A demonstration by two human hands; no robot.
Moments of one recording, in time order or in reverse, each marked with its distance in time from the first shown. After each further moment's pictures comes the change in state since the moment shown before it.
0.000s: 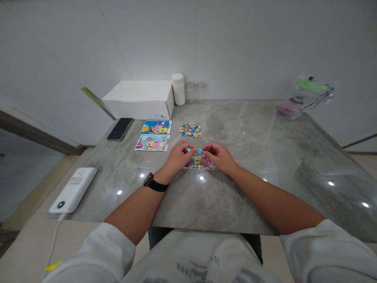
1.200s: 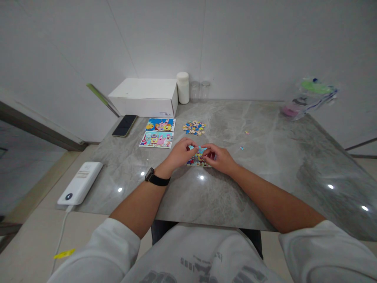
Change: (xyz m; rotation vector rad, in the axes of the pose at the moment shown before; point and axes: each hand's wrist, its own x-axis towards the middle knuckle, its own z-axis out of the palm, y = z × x) left_hand 0.004 -0.002 -0.013 0.089 -0.083 0.031; right_hand -0.009 -0.008 0.005 -0.367 -0.101 -0.181
